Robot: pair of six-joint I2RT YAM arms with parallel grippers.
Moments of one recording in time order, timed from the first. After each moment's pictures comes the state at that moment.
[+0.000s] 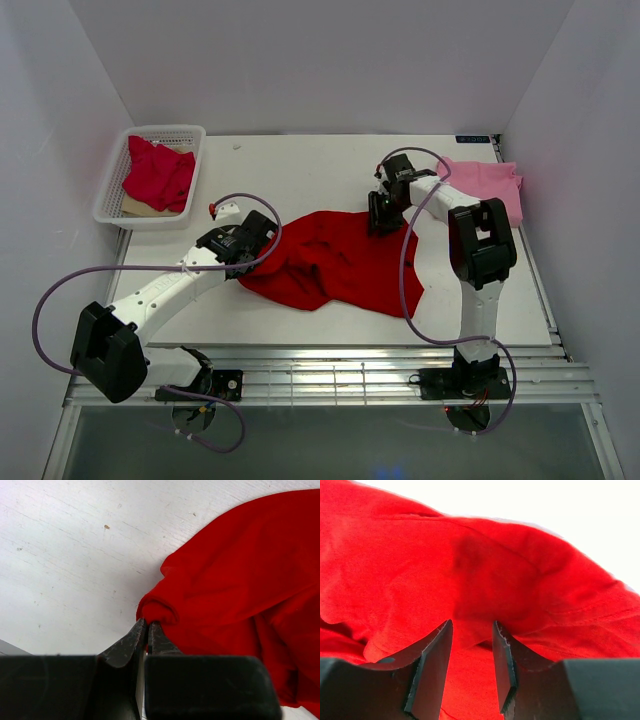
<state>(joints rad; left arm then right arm) -0.62 1.29 0.98 -0.89 -0.63 -0.90 0.34 2.07 1.52 -0.65 -0.28 0.23</state>
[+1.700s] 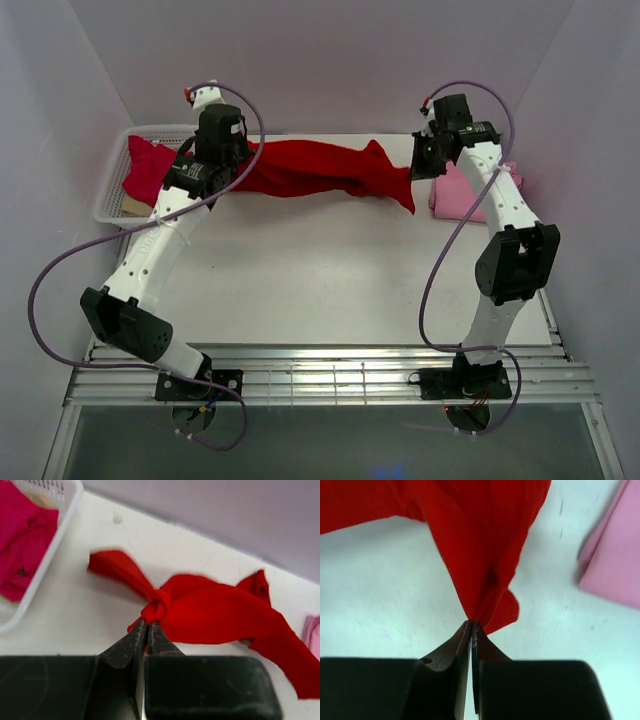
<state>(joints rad) -0.39 1.54 1.72 -0.60 -0.51 -0.48 0.19 1.89 1.95 -0.95 -0.19 0.18</state>
